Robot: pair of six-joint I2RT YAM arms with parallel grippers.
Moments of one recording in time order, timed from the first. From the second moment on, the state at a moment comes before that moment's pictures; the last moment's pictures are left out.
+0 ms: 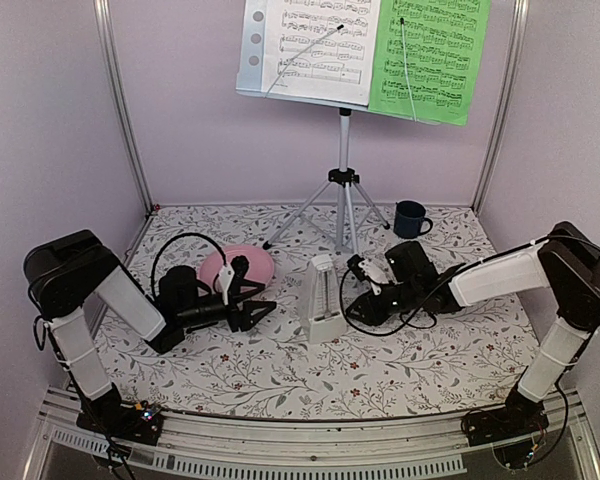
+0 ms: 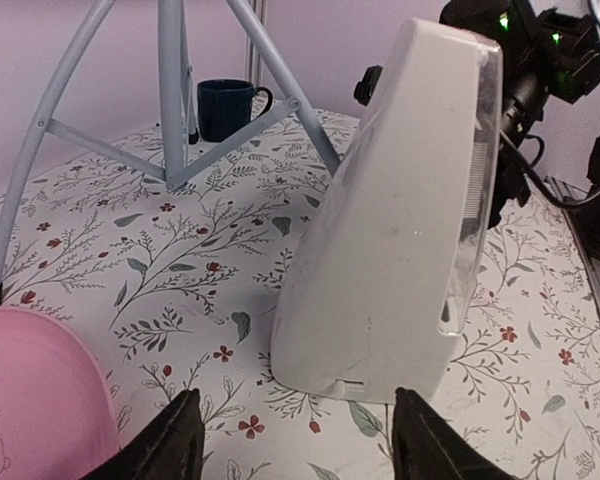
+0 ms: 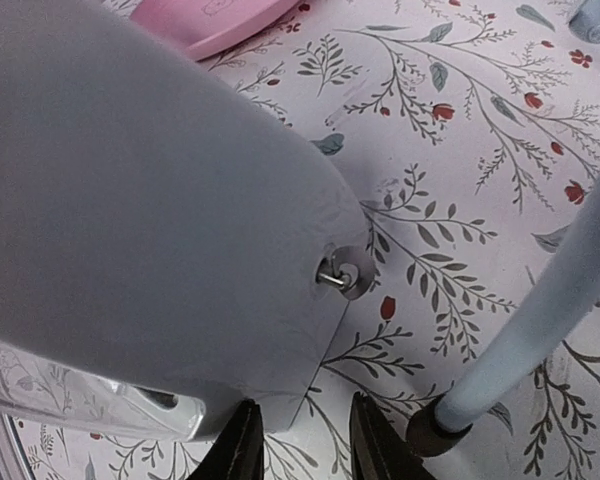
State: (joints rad) left arm -0.62 1.81 0.43 1.20 0.46 -0.01; right arm 0.72 1.69 0.81 0.11 -0.29 0.13
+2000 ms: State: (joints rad) left arm -1.03 1.77 0.70 0.77 -0.41 -0.24; right arm 0.79 1.74 0.66 0.56 -0.40 0.42
